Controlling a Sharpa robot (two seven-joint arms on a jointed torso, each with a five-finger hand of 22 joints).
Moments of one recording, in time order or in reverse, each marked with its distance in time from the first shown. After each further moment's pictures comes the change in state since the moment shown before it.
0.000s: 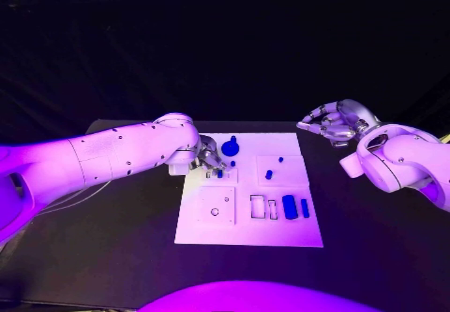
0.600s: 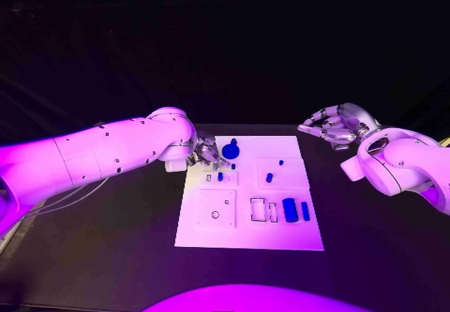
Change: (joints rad) left arm 0.014 -0.057 0.064 0.058 0.007 -0.004 0.004; left_hand 0.091 -0.012 -0.064 0.000 0.000 -0.085 0.054 -0.085 0.004 -0.127 0.030 -0.151 -0.182 0.012 0.012 -0.031 0.000 0.001 -0.069 0.026 -0.058 -0.129; right arm -0.001 -0.001 0.000 -0.007 0.001 0.000 0.003; right_hand 0.000 0.000 0.000 0.000 0.000 -0.002 0.002 0.000 0.004 0.000 0.000 0.000 0.000 0.000 0.000 0.000 0.000 0.000 0.000 0.000 0.000 0.000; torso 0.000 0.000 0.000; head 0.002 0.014
